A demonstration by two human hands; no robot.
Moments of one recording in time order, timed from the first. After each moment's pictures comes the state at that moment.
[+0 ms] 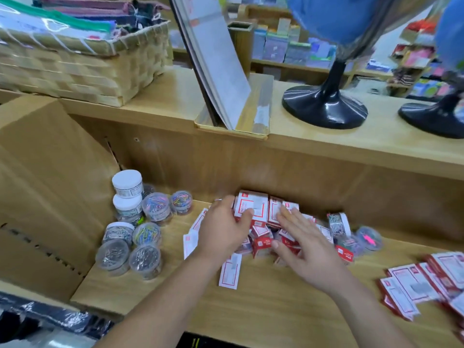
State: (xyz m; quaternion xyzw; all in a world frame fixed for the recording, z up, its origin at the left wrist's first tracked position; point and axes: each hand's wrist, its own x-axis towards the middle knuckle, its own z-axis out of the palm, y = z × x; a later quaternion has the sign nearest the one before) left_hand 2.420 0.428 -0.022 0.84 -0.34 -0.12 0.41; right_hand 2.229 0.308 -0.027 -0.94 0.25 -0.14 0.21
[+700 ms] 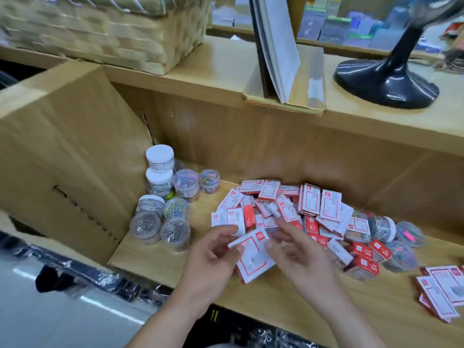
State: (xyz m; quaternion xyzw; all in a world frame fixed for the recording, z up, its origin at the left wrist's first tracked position) left_hand 2.382 0.548 -0.022 0.68 -0.14 -0.30 0.65; right_hand 2.261 0.409 -0.017 -0.72 0.32 -0.21 0.58
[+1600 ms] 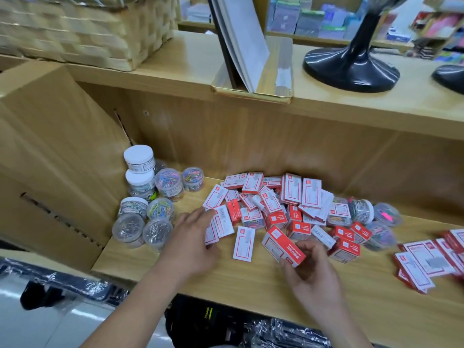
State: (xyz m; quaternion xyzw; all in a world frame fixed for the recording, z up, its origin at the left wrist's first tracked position) left_hand 2.436 0.541 -0.049 0.87 -0.45 -0.13 0.18; right_hand 2.193 0.405 -0.075 -0.75 0.42 -0.25 0.46
